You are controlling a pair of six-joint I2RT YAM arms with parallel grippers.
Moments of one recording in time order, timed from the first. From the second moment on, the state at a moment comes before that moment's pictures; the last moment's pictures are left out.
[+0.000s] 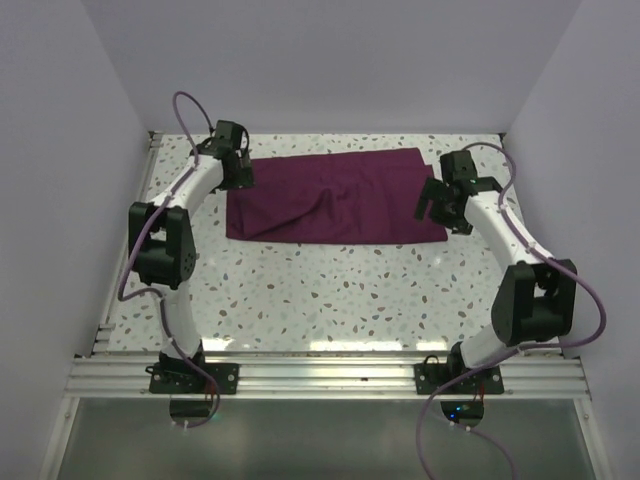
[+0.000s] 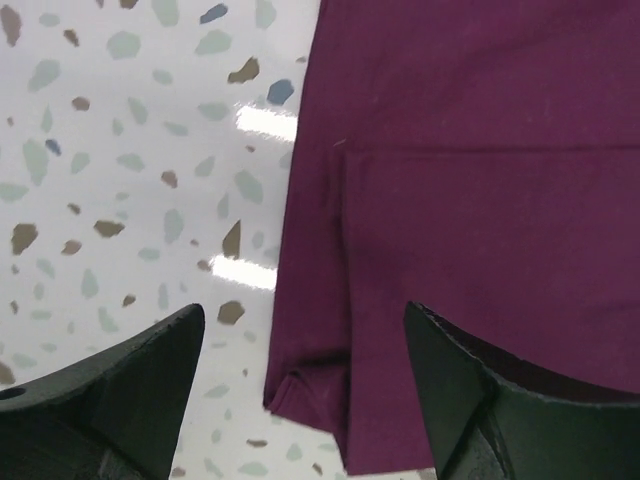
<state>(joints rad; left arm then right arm) -0.17 1.98 1.65 -0.68 -0.33 -0.33 0.11 1.60 1.28 -0.79 0.19 0.45</state>
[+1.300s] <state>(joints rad) -0.10 2.21 1.73 -0.50 0.08 -0.44 0.12 1.26 1.11 -0.93 0.23 0.44</state>
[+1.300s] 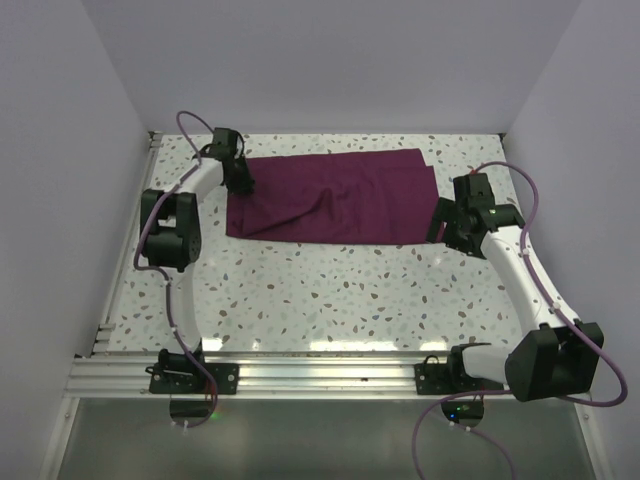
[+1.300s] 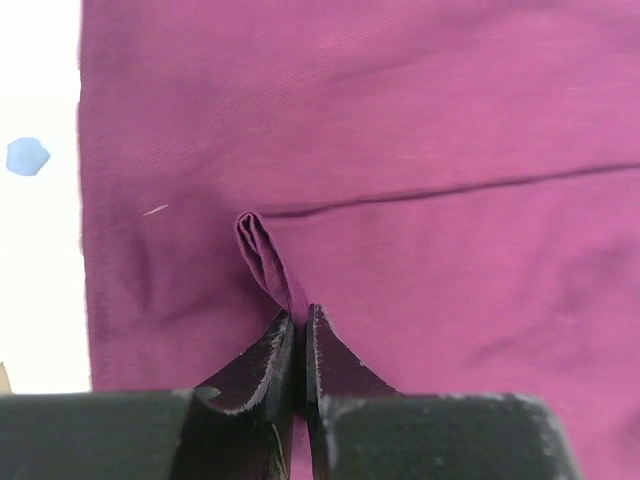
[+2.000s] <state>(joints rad) -0.30 1.37 1.05 -0.34 0.54 -0.24 0.12 1.36 1.19 -0.90 0.22 0.42</state>
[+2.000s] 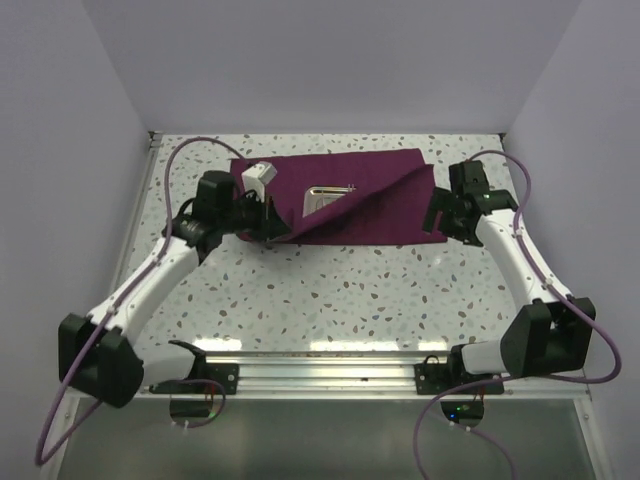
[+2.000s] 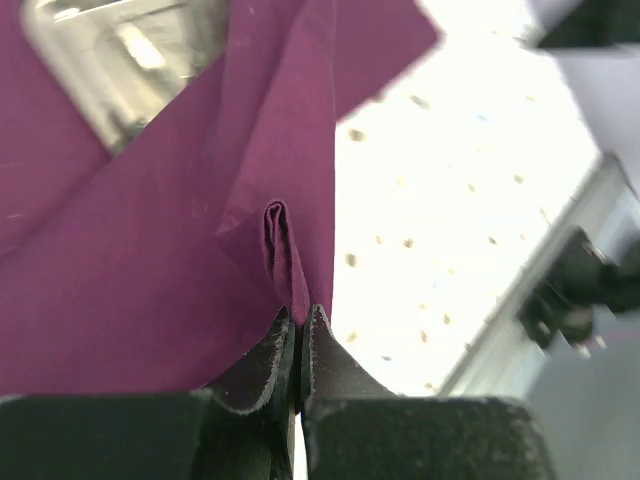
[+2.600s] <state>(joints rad) -0.37 0.76 0.87 -0.88 0.24 -0.32 0.12 1.43 1.23 -0.89 0.19 0.46</state>
